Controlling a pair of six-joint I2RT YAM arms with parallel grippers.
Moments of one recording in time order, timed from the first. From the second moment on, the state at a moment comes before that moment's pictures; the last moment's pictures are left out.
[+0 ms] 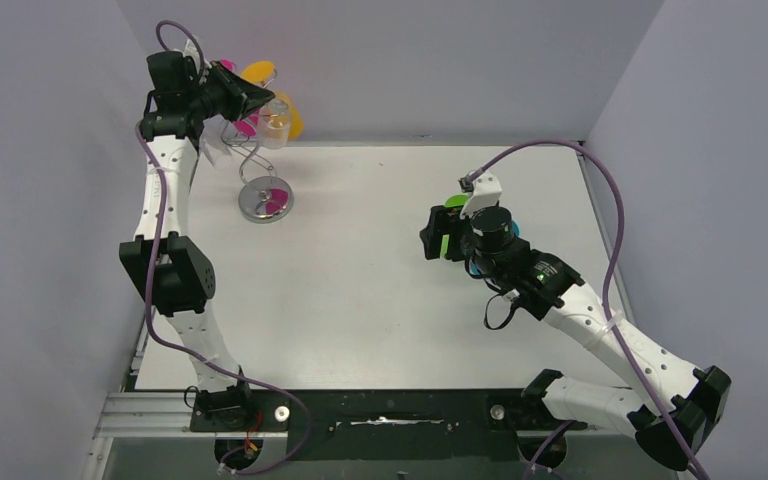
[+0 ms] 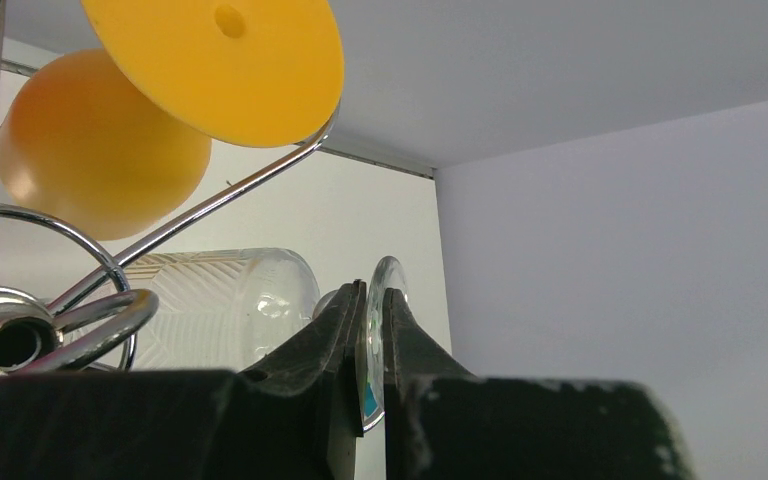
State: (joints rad) left arm 0.11 1.99 2.13 -0.45 0.69 -0.87; right arm 0.73 1.06 1.03 -0.41 0.27 0.36
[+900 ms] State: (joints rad) left arm 0.11 1.95 2.07 -0.43 0.67 -0.91; right arm 0.73 1.03 1.03 -0.42 0.30 0.35
